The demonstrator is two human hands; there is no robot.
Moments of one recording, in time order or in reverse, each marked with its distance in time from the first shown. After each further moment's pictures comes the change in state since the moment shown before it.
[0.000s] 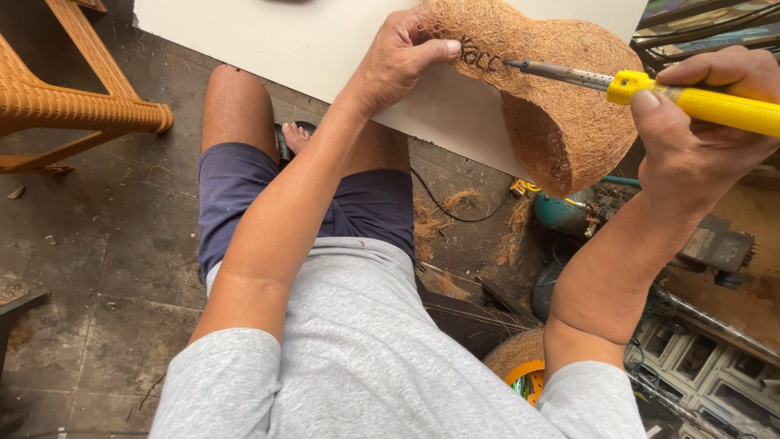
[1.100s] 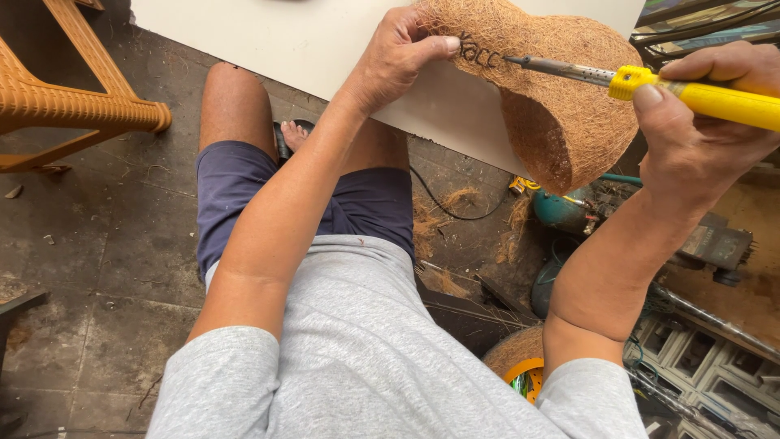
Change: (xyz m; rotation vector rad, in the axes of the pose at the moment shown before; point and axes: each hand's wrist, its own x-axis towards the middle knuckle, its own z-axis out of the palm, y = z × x) left_hand -0.001 -0.003 -0.001 0.054 0.033 -0.048; right_hand 0.001 0.001 -0.004 -0.008 -0.039 -0.048
